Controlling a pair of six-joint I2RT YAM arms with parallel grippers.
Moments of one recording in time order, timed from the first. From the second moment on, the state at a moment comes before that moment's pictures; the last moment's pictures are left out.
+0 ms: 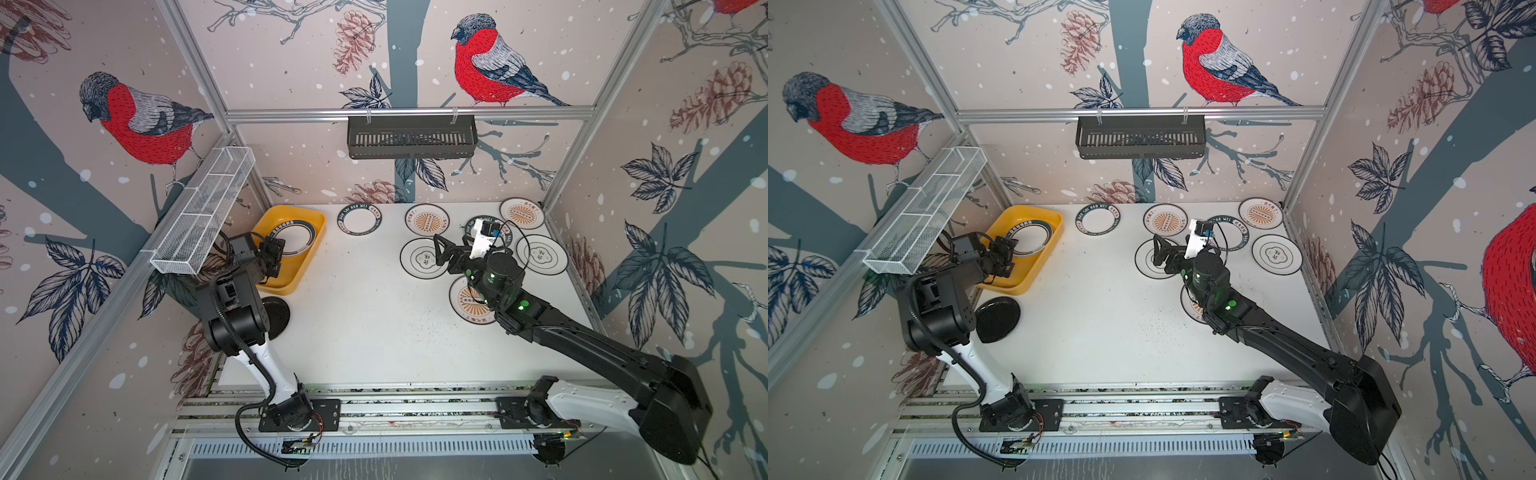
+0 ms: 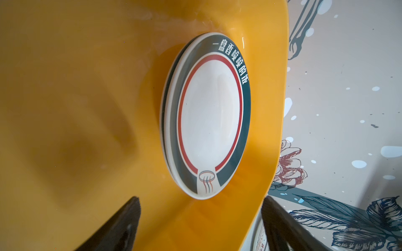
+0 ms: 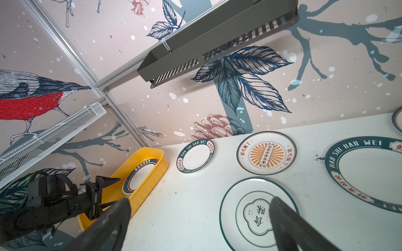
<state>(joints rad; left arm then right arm) 0.44 1.84 1.11 0.01 0.44 -0.99 0.74 1.14 0.78 0.32 0.30 0.45</state>
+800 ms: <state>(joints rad) 0.14 1.42 0.86 0.18 0.54 -1.00 0.57 1.12 0.76 0.30 0.15 0.34</state>
